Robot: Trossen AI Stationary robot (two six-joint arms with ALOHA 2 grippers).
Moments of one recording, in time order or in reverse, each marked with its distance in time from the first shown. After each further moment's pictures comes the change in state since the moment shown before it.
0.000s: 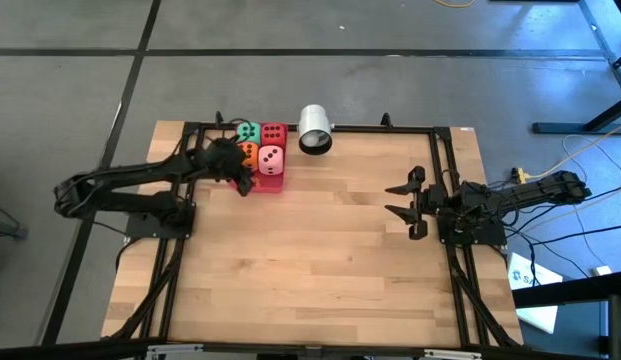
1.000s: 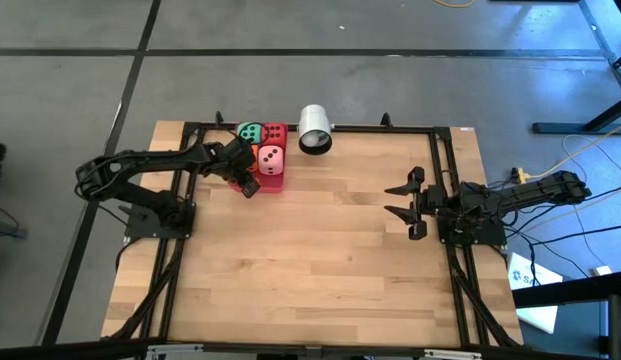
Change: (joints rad) left arm -0.001 0.244 0.138 -0.173 0.008 0.000; right arm 0.000 0.000 0.000 -0.014 0.000 0.003
